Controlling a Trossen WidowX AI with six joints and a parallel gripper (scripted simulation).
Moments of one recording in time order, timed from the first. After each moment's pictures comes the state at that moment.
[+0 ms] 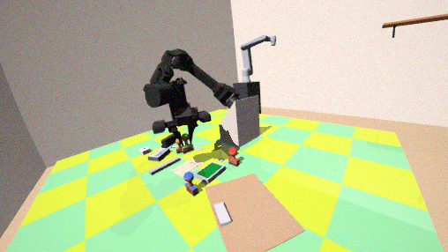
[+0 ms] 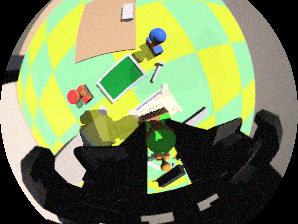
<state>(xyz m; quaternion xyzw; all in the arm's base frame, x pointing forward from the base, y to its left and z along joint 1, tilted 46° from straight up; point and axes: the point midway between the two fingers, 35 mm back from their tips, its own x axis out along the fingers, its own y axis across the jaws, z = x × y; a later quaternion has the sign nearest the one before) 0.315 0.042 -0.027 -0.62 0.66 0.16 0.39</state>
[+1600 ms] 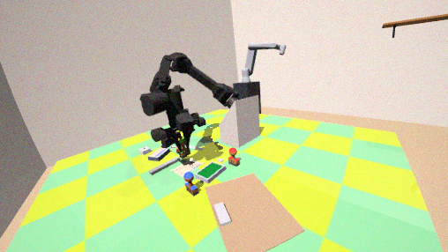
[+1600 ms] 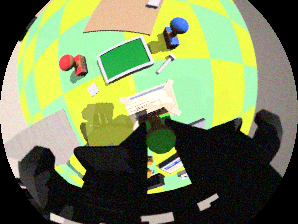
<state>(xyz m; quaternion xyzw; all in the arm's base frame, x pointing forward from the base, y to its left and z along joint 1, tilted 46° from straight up) 0.322 0.011 -0.027 -0.67 0.63 0.26 0.29</state>
